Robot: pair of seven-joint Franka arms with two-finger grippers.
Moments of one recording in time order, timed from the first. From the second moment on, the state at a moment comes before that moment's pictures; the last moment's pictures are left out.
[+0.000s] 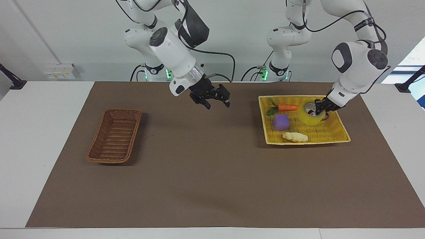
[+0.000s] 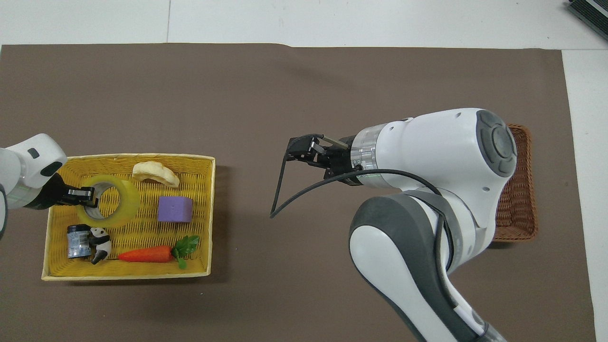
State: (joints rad) left arm 0.11 -0.06 -0.05 -2.09 -0.09 1.93 0.12; right arm 0.50 0.12 -0.03 -1.80 0.58 2.19 0.55
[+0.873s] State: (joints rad) left arm -0.19 -0.04 -0.08 -2.04 -0.39 1.95 -0.16; right arm 0.53 0.12 -0.03 -1.80 0.58 2.18 0.57
